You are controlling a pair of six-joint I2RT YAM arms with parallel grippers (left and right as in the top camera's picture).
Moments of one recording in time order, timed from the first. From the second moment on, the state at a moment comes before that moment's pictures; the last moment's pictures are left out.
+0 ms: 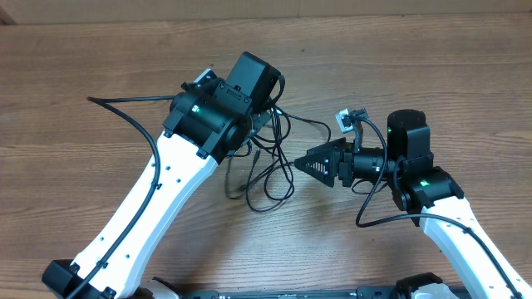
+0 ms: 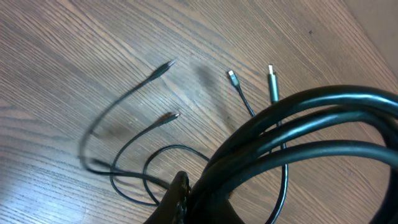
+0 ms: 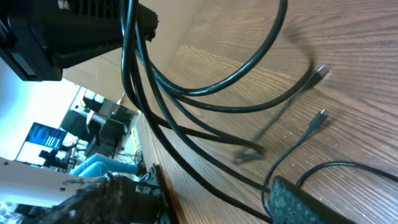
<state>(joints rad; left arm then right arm) -0.58 1.59 1.72 -1.26 -0.24 -1.28 0.24 1.20 0.74 -0.14 -1.02 0.36</state>
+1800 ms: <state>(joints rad) -0.54 1.61 1.73 -1.38 -0.48 -0.46 0.24 1.20 0.74 -0.19 -0.92 0.36</state>
